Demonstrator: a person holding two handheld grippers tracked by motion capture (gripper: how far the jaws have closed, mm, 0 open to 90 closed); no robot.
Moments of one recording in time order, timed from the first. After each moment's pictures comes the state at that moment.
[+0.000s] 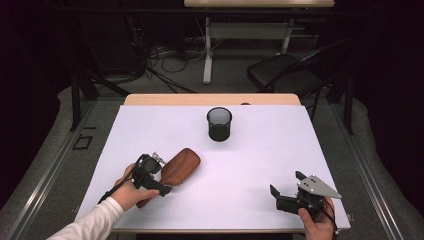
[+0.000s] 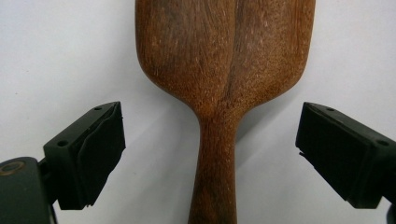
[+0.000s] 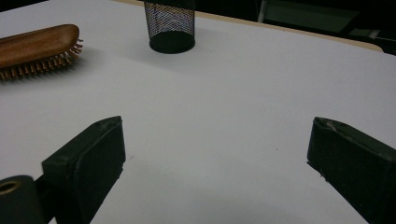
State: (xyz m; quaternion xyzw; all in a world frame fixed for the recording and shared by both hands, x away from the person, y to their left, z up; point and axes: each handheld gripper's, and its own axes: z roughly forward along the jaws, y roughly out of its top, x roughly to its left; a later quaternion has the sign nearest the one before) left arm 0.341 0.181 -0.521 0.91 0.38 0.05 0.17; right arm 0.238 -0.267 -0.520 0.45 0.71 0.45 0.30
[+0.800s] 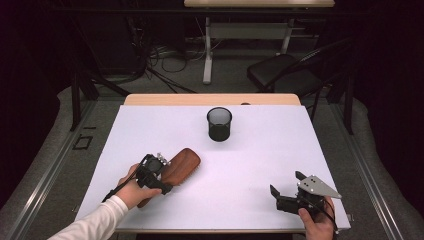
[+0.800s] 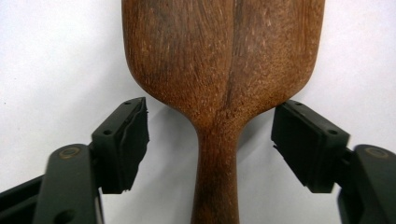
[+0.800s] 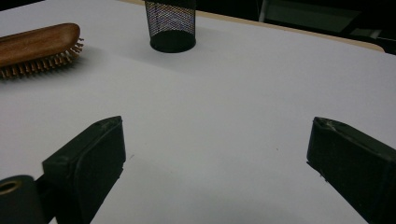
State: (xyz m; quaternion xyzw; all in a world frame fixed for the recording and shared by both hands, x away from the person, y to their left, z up) left arm 0.346 0.173 -0.525 0.91 0.37 0.05 0.15; right arm 0.238 -0.267 -0.521 0.45 0.71 0.45 0.30
